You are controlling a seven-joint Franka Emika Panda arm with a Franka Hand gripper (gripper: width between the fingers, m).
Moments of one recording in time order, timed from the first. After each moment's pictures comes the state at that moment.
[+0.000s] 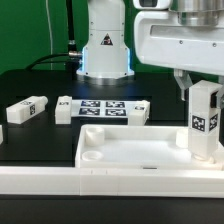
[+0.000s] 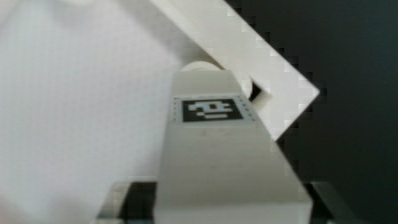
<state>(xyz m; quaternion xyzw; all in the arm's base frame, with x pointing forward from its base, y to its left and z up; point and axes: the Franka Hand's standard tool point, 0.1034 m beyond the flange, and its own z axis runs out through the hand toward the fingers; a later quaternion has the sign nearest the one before) 0.644 0.088 0.118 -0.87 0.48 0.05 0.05</state>
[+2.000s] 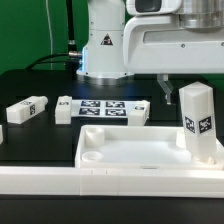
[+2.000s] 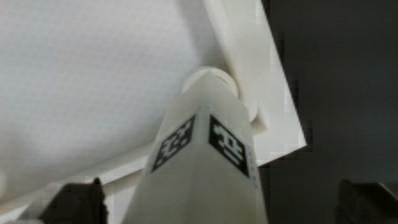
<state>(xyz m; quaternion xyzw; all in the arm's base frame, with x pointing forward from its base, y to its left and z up) 0.643 0.090 0.117 -0.97 0.21 0.04 0.06</state>
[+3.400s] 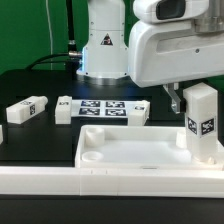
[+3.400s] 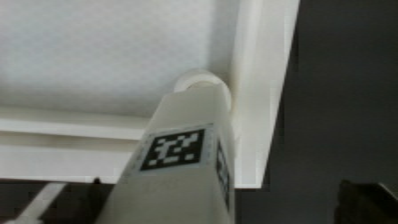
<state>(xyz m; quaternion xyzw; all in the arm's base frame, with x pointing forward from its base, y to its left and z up) 0.640 0.096 0.112 -0.99 -0.07 0.02 0.07</state>
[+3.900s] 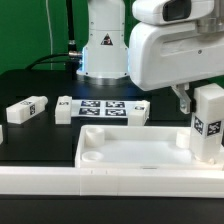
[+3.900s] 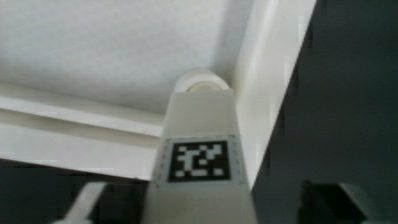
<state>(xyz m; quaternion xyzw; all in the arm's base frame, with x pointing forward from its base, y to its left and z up) 0.640 0.096 0.111 -0.99 -0.11 0.02 0.07</state>
